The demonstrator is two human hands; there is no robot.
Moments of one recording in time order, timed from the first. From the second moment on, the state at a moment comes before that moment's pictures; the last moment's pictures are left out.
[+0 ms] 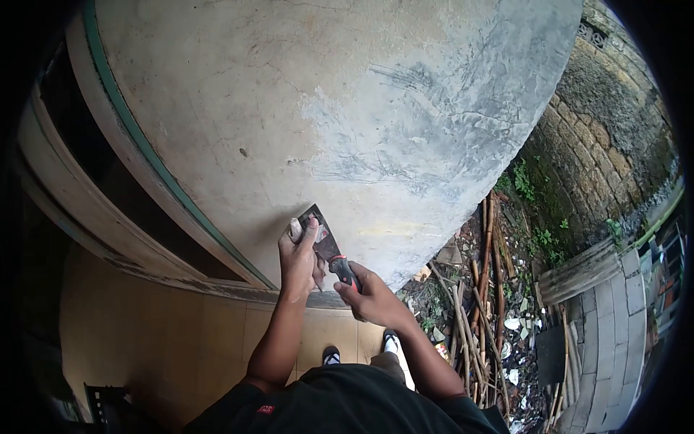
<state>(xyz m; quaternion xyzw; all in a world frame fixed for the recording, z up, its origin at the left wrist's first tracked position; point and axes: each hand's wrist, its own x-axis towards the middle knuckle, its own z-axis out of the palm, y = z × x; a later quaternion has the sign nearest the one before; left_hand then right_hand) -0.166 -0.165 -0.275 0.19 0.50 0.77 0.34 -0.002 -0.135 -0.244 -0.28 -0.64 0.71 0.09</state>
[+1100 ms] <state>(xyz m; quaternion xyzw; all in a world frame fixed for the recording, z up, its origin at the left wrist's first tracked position) -0.113 -0.106 -0.202 0.28 0.66 0.70 0.04 0.014 -0.068 -0.234 -0.15 -0.73 0.63 0.21</state>
